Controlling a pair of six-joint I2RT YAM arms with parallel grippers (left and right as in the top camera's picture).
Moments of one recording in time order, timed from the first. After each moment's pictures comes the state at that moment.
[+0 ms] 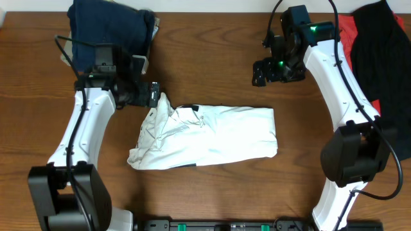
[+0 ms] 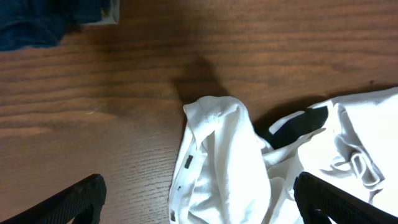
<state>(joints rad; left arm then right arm) 0.03 1.65 1.23 -0.77 0.24 0.16 0.21 2.03 1.89 -1.26 -0.23 -0.01</state>
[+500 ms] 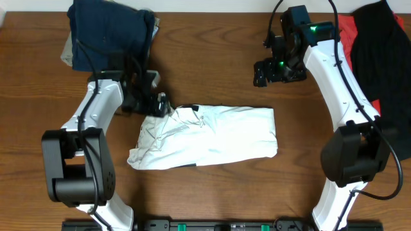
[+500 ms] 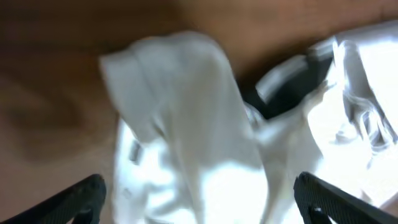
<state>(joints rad) 0.03 1.83 1.23 -0.86 0.38 0.25 0.21 2.03 1.89 -1.26 -0.20 -0.01</state>
